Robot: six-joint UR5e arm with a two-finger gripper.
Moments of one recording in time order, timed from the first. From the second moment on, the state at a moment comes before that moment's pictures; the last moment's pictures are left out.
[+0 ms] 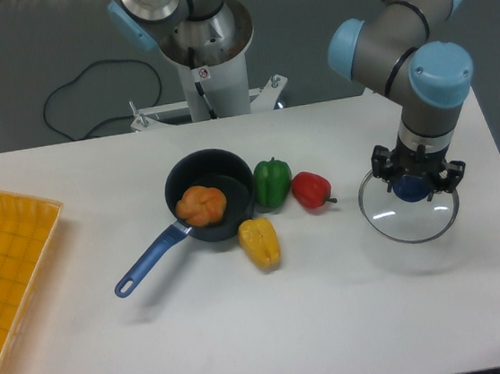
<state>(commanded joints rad) 2.80 -1.99 -1.57 -1.08 1.57 1.18</state>
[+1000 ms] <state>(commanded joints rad) 2.68 -1.75 -1.80 -1.07 1.57 1.14</state>
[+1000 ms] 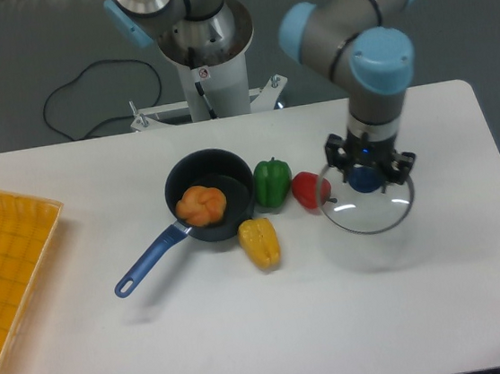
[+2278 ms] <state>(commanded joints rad) 2.32 -1.57 -2.02 -1.06 1.63 0.84</state>
